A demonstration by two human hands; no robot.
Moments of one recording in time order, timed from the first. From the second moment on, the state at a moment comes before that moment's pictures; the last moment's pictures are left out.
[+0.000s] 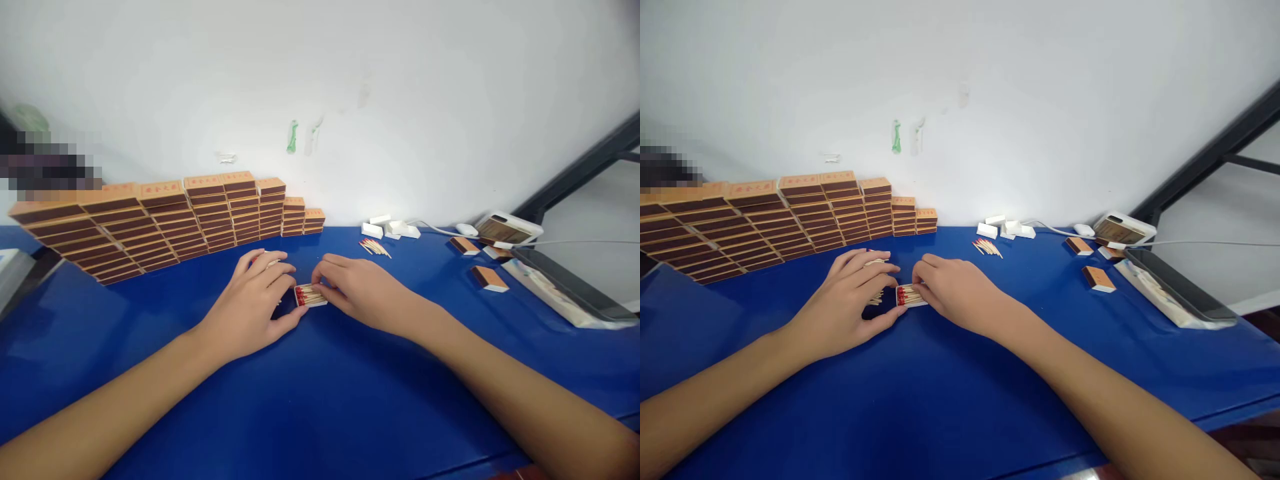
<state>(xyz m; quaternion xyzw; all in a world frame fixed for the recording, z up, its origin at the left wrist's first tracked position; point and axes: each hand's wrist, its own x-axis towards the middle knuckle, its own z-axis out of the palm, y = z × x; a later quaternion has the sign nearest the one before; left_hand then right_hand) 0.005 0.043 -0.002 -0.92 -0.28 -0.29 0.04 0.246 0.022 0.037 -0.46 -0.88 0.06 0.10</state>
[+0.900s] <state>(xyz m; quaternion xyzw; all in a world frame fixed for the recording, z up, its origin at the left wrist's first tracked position) 0.003 0.044 -0.004 -0.92 -0.27 -0.28 0.05 0.253 0.017 0.049 -0.47 -0.87 0.16 0.07</state>
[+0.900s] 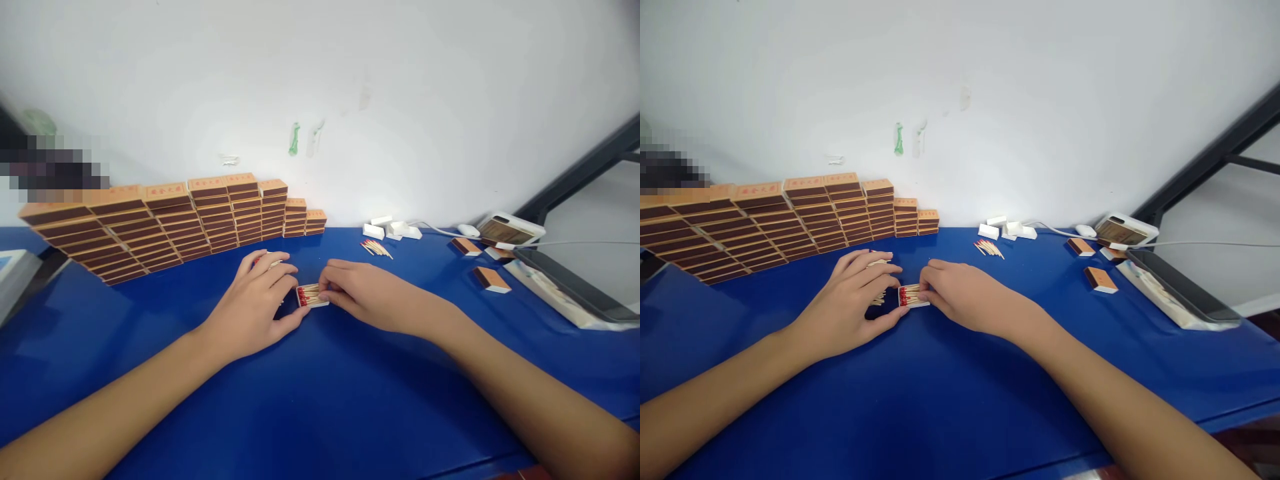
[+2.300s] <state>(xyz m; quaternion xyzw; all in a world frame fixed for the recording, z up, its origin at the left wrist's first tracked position) 0.003 0.044 -0.003 -0.92 -0.26 -0.28 0.05 0.250 0.027 0.032 -0.45 -0.87 0.13 0.13</state>
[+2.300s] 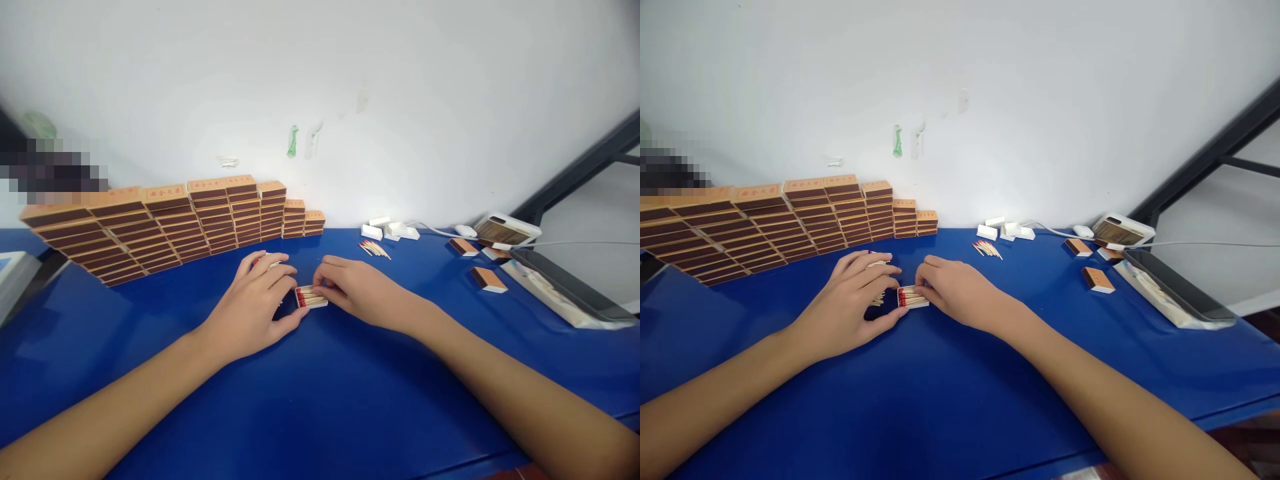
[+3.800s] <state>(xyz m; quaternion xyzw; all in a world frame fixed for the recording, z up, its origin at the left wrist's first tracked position) 0.001 0.044 -0.003 -0.92 -0.27 -0.29 0.04 0.345 0.089 0.029 -0.69 -0.72 -0.05 0.02</state>
